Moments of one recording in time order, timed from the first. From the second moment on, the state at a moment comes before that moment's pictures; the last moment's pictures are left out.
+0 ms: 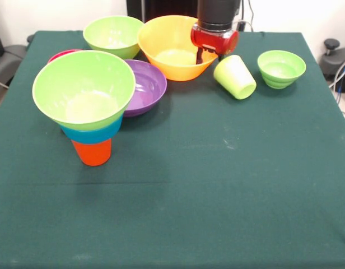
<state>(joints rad) -0.21 -0.43 0.03 2.14 0.03 -0.31 2.16</state>
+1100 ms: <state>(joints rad) -0.13 -0.43 -0.03 2.12 0.03 -0.31 2.16</state>
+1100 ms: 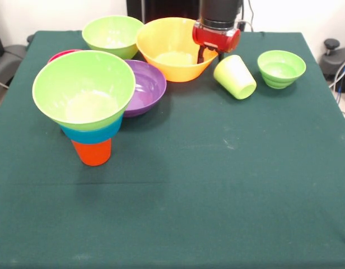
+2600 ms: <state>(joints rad) -0.16 -0.65 -0.05 2.13 0.04 -0.04 2.16</state>
